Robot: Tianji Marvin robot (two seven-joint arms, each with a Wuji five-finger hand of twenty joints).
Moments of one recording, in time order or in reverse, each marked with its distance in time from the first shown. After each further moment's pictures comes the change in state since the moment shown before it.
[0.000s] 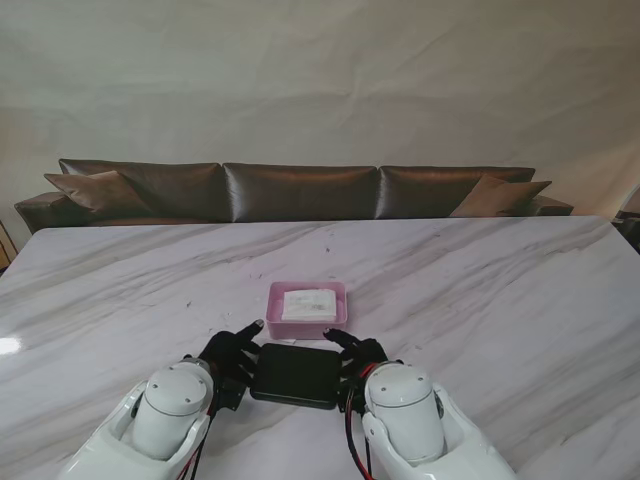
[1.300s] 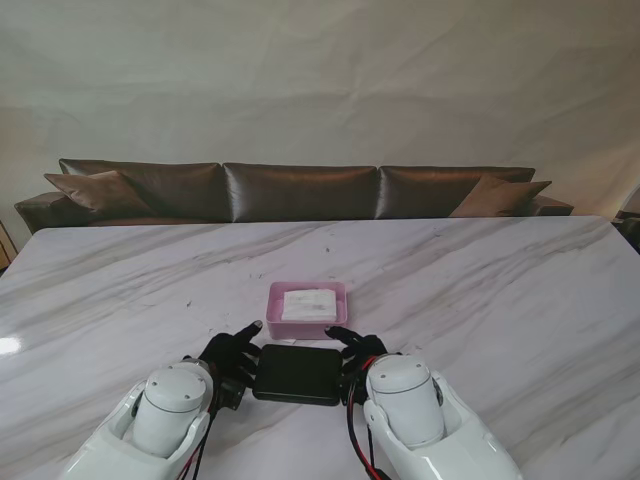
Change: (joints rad) left arm -0.006 -0.008 -0.006 0.015 -0.037 0.020 0.008; right arm 0.054 -0.003 0.005 0.065 -0.009 0.030 0.039; left_hand 0.000 0.000 0.000 0.000 0.000 -0.007 0.004 0.010 0.013 -0.038 0.039 0.038 0.030 -0.043 0.044 -0.011 0.028 -0.026 0.000 -0.020; right_hand 0.000 0.000 0.004 0.000 -0.001 -0.014 0.044 -0.005 0.007 -0.024 0.059 0.033 0.010 -0.018 0.067 0.021 0.000 -0.011 0.000 0.000
